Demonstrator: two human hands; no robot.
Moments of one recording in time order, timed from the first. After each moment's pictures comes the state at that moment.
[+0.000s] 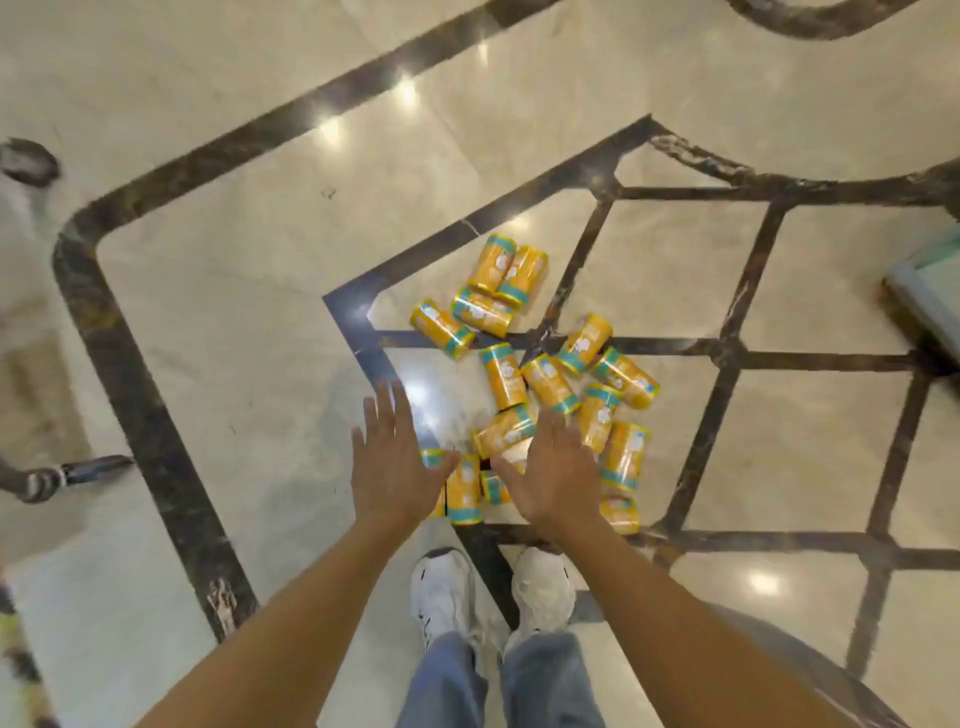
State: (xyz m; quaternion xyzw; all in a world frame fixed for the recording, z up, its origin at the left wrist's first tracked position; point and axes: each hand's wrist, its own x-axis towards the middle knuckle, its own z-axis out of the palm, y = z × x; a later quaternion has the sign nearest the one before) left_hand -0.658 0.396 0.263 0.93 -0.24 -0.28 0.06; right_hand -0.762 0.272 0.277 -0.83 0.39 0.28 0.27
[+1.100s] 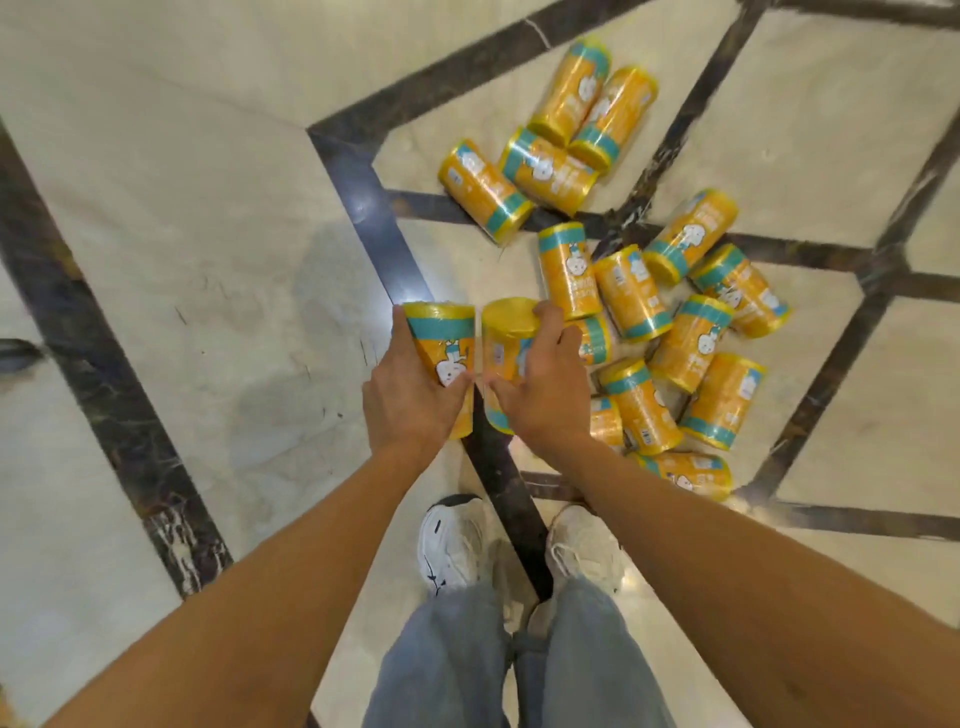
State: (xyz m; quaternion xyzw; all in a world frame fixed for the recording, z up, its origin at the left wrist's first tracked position) left_hand -0.643 0.436 0.078 0.94 -0.07 -0.26 0.20; right_hand -0.712 0.336 0.071 -0.83 0.40 0.10 0.37
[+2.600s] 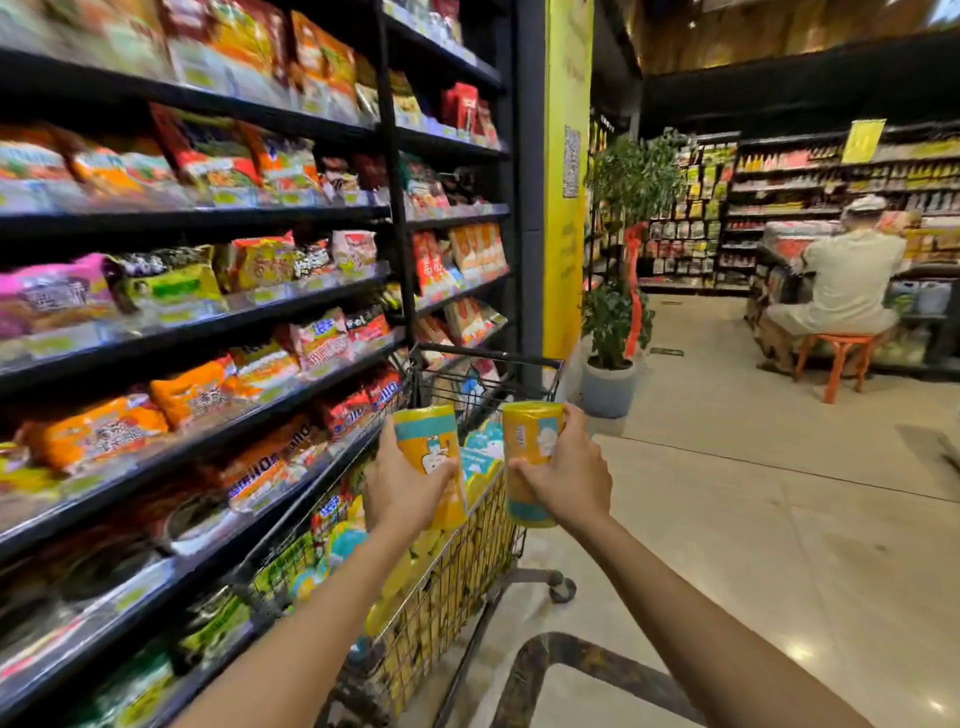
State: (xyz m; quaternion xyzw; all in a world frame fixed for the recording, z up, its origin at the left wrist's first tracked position) left_hand -0.335 0.778 0.851 0.82 0.23 0.30 0.42; right_hand -0.298 0.611 0.868 -0.89 -0.08 -0.16 0.42
